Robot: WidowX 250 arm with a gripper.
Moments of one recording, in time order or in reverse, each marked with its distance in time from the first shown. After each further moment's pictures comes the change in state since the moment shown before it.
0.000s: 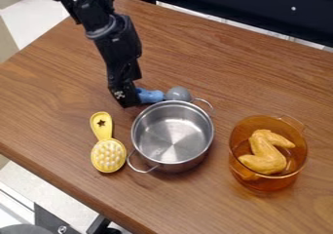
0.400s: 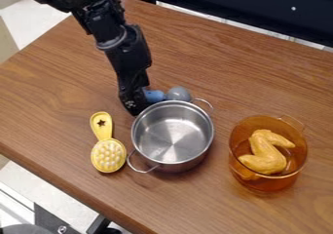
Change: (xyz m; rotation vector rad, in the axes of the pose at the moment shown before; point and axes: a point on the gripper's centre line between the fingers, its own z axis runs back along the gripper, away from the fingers) arm 0.008 -0.003 -0.009 0.039 0.005 0.021
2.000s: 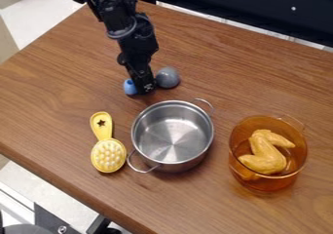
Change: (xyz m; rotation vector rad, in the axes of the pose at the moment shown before) arm -0.005 0.028 -0.002 0.088 0.063 0.382
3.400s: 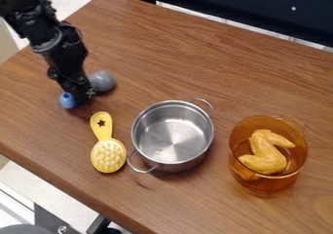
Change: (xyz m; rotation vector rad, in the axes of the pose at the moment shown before) arm -0.091 0.028 0.020 0.059 -0.010 0.349
